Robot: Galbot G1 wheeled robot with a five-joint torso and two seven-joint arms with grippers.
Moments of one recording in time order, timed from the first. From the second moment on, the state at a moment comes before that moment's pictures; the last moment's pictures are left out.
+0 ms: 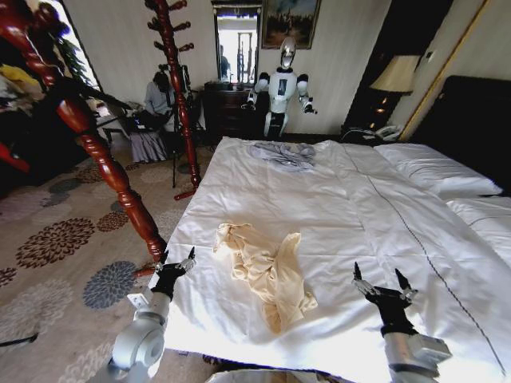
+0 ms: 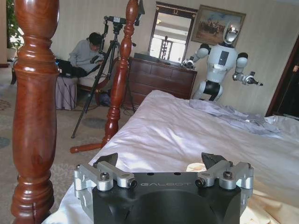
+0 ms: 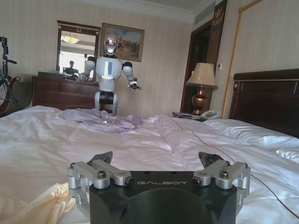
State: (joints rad) left arm 1.54 -1.08 -0.46 -2.17 -0.65 0.12 -0.31; right arm -1.97 1.44 0.82 2.36 0.22 0.05 0.17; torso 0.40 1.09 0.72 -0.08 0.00
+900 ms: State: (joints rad) left arm 1.17 -1.03 -0.28 -1.90 -0.90 0.20 -0.32; right arm -1.98 1.44 0.84 2.36 0.21 0.06 0.16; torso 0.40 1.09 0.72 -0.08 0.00
